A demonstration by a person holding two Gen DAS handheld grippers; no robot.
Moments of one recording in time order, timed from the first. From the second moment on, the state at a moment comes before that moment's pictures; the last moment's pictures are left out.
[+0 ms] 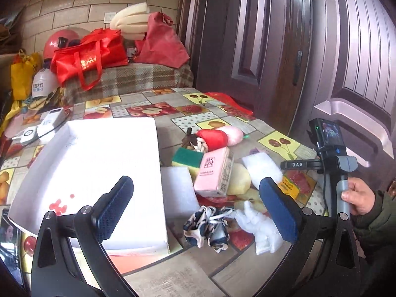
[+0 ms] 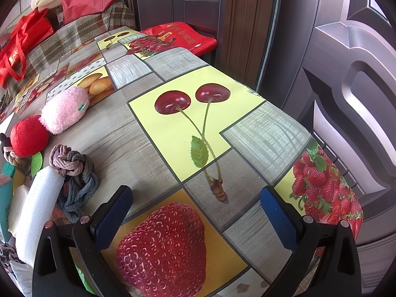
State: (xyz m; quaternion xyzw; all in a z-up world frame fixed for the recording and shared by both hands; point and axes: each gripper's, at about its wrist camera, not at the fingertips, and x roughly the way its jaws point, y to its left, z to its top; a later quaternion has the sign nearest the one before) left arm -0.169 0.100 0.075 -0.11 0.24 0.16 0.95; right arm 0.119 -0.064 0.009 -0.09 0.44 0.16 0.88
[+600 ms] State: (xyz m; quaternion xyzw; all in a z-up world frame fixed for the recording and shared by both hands) left arm -0.101 0.019 0.028 -0.05 0.39 0.02 0.92; right arm 0.045 -0.167 0.090 0.06 0.15 0.39 0.91
